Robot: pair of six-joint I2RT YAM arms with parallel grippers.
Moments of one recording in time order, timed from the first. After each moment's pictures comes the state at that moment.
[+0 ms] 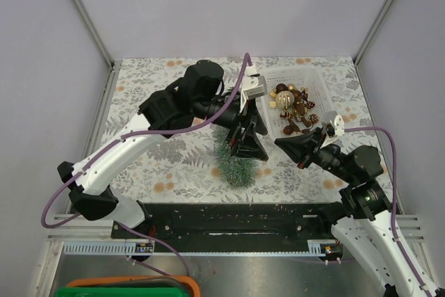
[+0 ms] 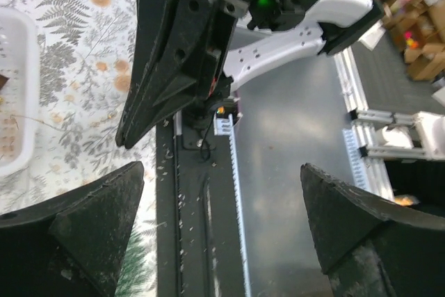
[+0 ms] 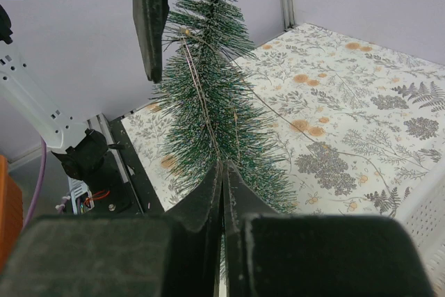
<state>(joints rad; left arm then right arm) -0.94 1.47 1.83 -0.77 0.81 -0.06 0.41 0.44 0.64 -0.03 -0.59 0.33</state>
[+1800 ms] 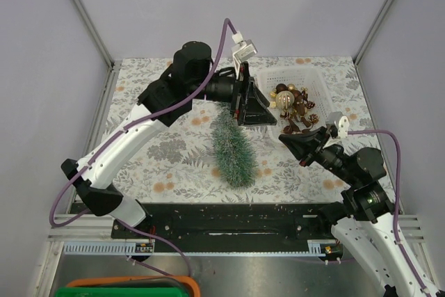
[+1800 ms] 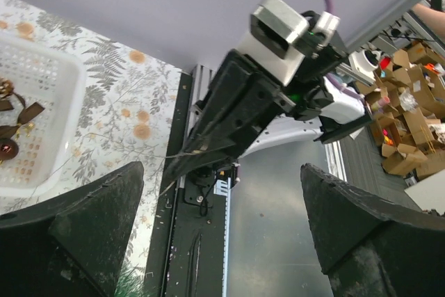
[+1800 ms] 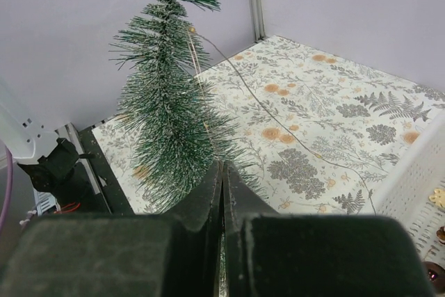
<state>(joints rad) -0.82 1.53 1.86 -0.50 0.77 -0.42 0.41 0.42 0.65 -0.05 -0.52 0.27</state>
